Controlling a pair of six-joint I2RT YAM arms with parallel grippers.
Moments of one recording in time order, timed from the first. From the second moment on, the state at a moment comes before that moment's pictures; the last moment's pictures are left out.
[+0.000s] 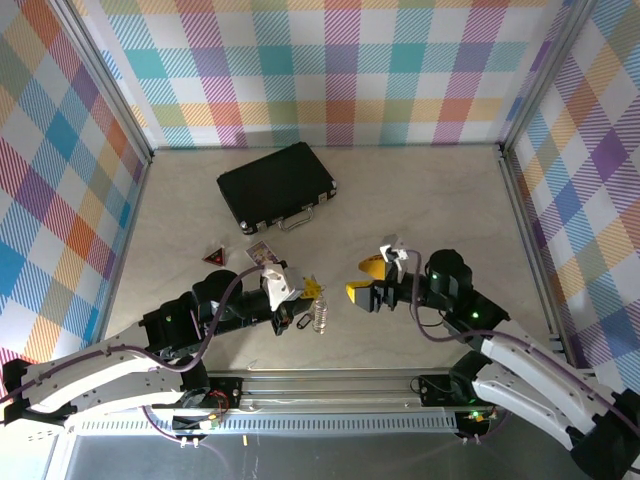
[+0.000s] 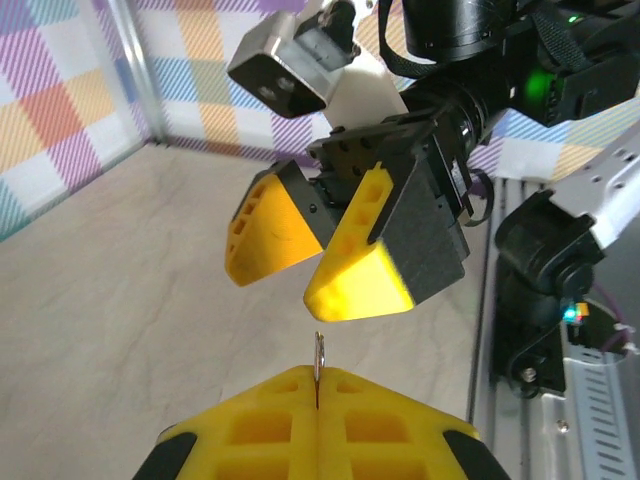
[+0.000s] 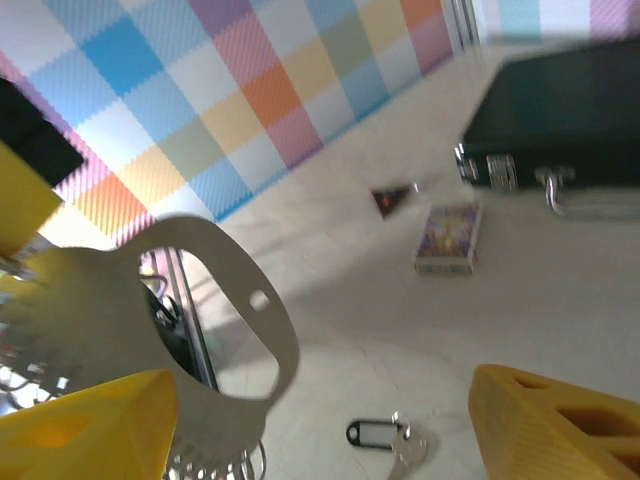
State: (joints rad) left arm -1.12 0.74 0.77 -0.25 0.00 0.05; right arm 0.69 0.78 0.52 -0.02 -0.52 0.33
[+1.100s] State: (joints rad) left arm -1.03 0.41 0.64 -0.41 -0.02 -0.14; right arm 0.78 1.69 0.89 -0.17 -0.69 0.18
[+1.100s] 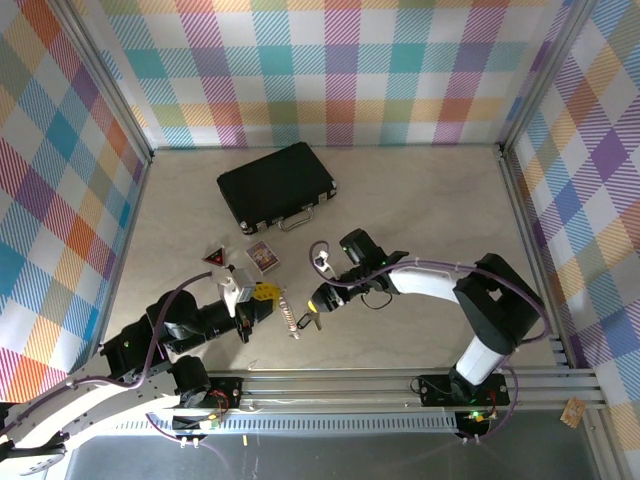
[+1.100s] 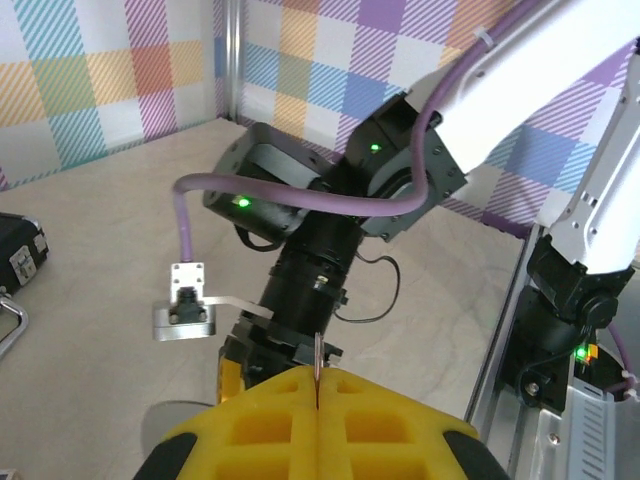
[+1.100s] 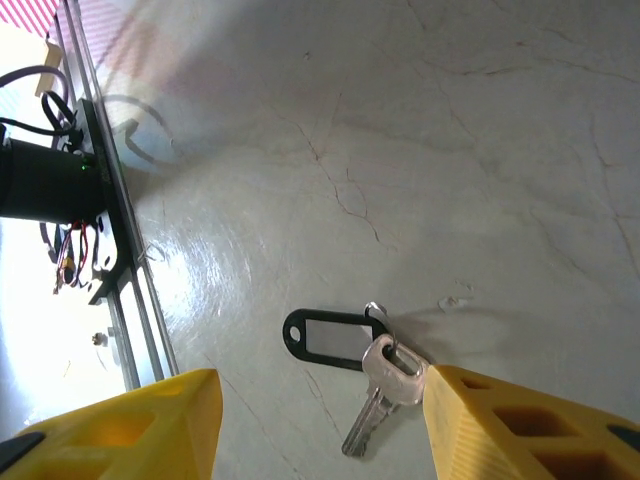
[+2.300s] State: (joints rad) left arm -1.03 0.40 0.60 -0.39 0.02 -0.13; right arm 0.85 1.87 1.01 -0.28 -0.64 0.08
